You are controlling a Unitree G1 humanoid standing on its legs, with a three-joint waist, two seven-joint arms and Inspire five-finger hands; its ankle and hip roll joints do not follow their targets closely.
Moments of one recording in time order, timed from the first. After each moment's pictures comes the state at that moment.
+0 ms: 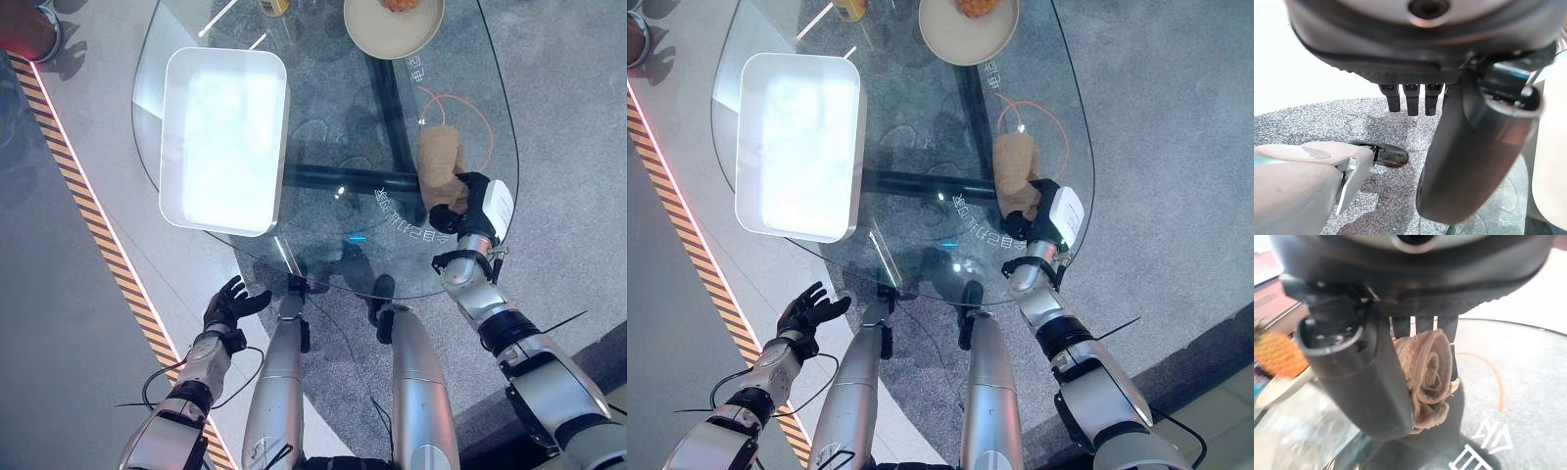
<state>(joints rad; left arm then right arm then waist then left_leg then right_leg) -0.43 0.32 -0.22 1.06 -0.71 -0.18 0.06 -0.75 -0.48 0.50 0.67 0.00 0.12 -0.67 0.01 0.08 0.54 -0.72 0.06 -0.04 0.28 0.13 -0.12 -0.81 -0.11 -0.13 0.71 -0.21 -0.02</state>
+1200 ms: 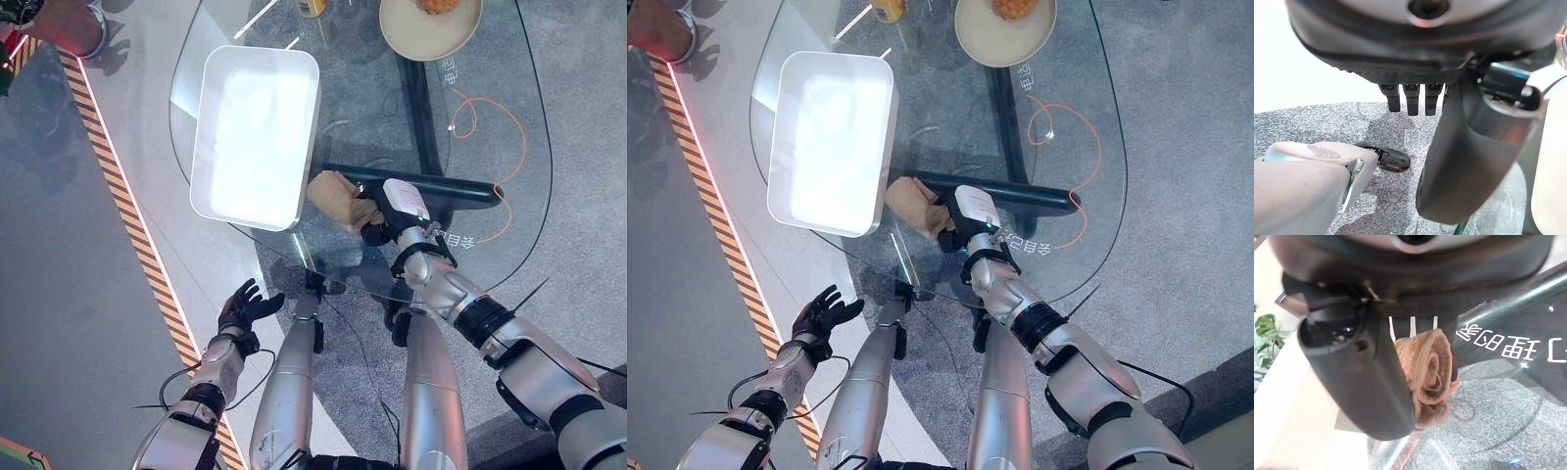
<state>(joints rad) -0.43 0.25 -0.22 1.06 -0.71 -0.18 0.05 -0.86 -0.44 0.77 0.62 -0.22 0.19 -0.32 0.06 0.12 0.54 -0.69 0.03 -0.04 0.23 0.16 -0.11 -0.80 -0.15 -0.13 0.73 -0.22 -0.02</state>
